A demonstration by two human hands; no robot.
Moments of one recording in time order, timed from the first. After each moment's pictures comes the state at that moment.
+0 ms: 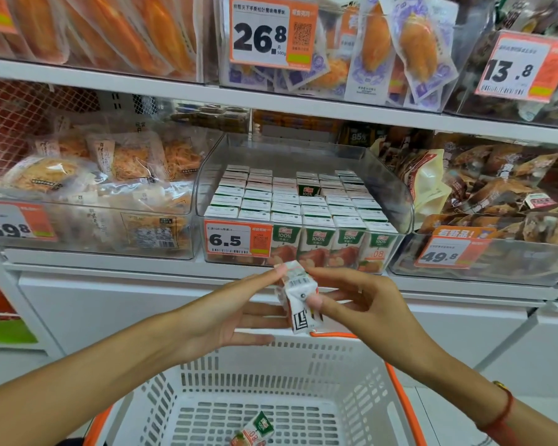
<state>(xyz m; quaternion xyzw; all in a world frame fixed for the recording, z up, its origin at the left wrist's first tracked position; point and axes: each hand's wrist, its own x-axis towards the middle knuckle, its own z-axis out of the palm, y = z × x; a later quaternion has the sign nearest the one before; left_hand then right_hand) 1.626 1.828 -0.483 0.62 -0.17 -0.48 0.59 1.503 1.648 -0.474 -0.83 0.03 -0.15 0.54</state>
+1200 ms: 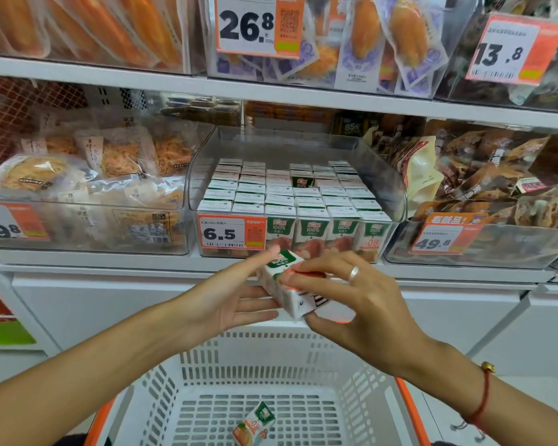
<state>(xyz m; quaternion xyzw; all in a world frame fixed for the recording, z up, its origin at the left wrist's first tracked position) 1.625 1.823 -0.475 0.61 -0.14 -0.46 0.63 1.502 1.651 -0.477 -0.92 -0.15 -0.34 0.10</state>
